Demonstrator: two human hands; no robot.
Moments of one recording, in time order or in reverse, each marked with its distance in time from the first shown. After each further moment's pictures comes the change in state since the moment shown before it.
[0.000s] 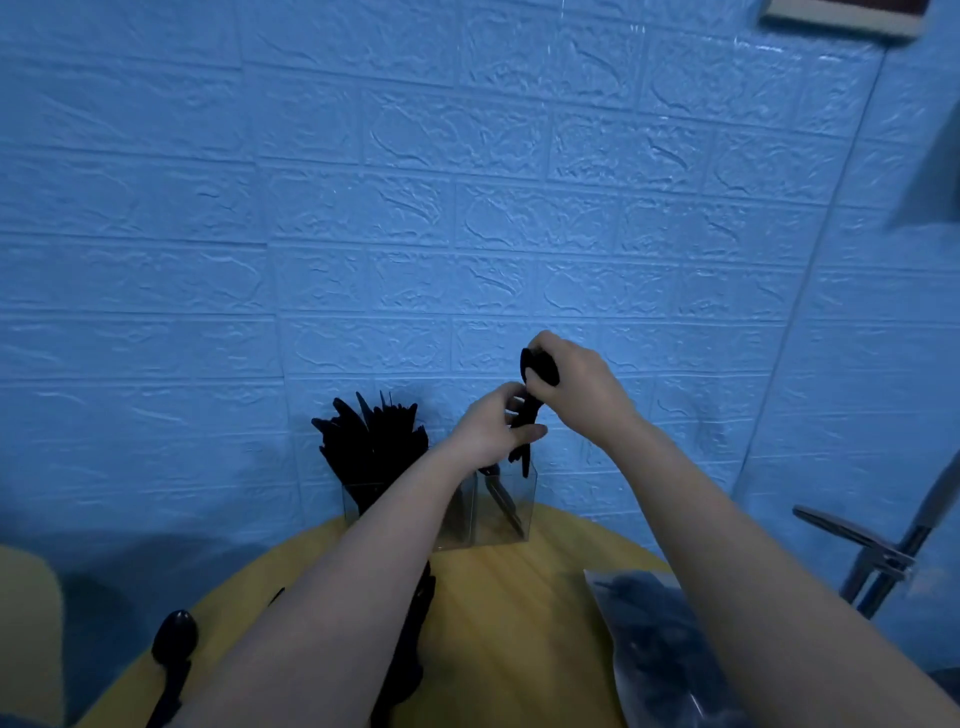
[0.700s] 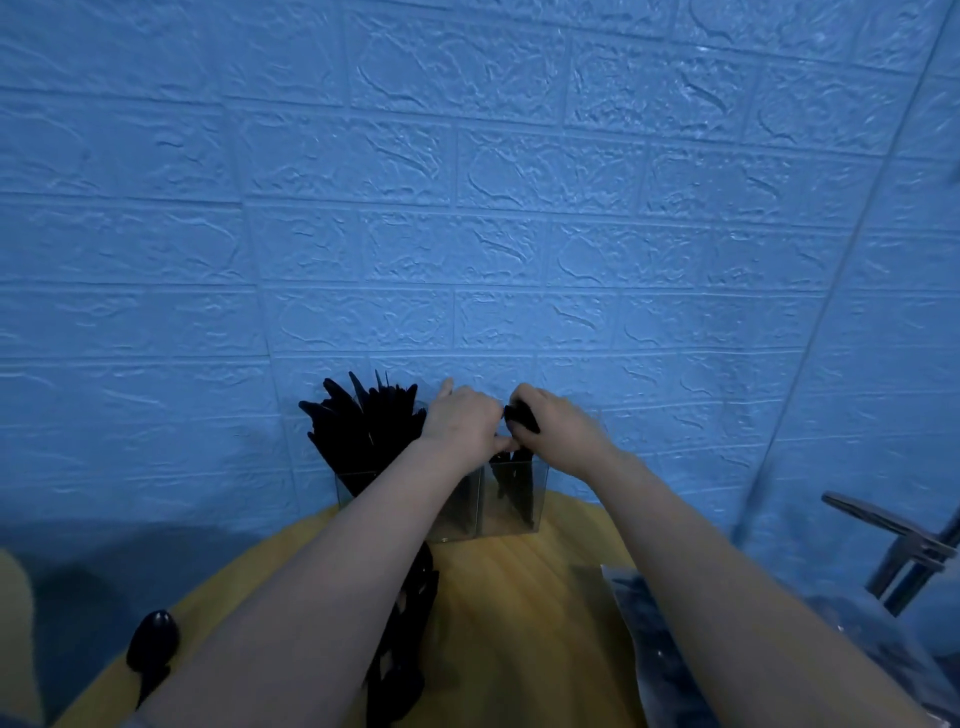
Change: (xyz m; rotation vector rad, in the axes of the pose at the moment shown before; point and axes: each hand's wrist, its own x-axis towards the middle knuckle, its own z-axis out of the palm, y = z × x) left_hand 0.021 -0.037 -0.011 1.154 -0.068 0.025; right_hand -0.005 0.050 0.086 -0.097 -0.304 0.077
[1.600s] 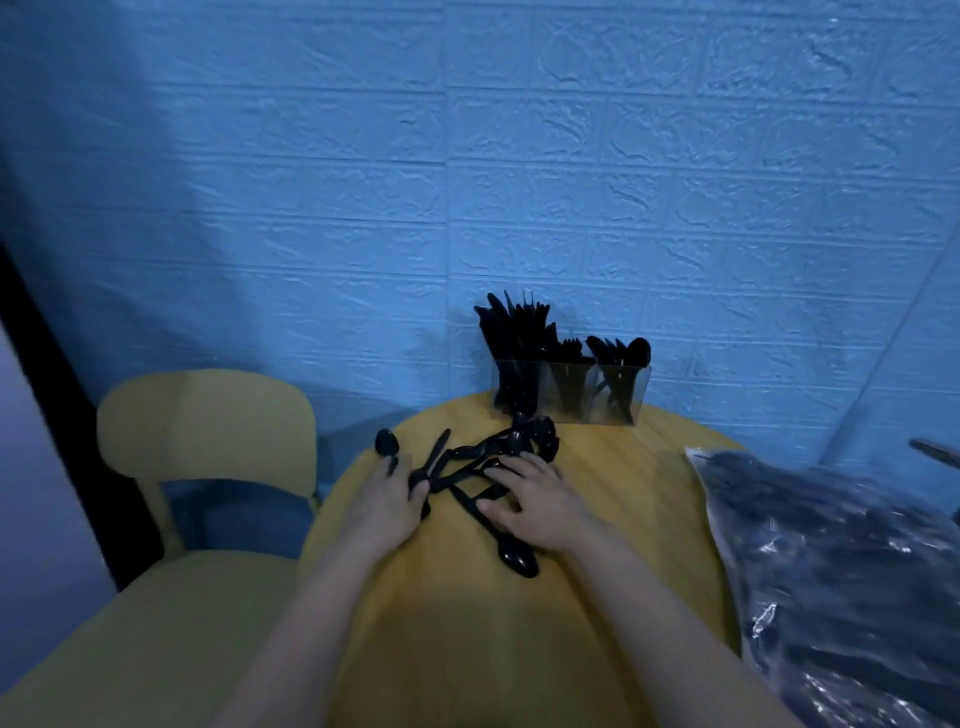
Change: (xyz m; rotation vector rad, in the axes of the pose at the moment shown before) left_hand -0.317 -0.081 0.056 -0.534 -0.098 -0.584; right_hand -0.177 -0.160 0.100 -0.057 -0.387 -0.157
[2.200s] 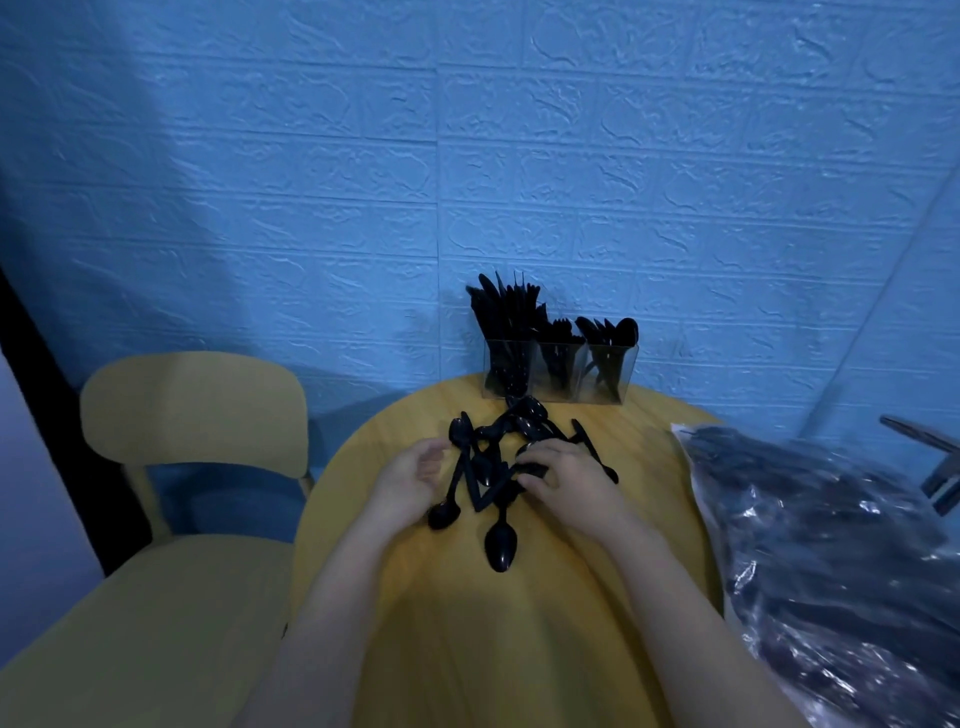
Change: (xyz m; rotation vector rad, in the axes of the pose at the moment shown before) left_hand -0.021 0.024 0.002 -0.557 -0.074 0.051; right_hand -0.038 0.017 -0.009 0.183 0.267 0.039
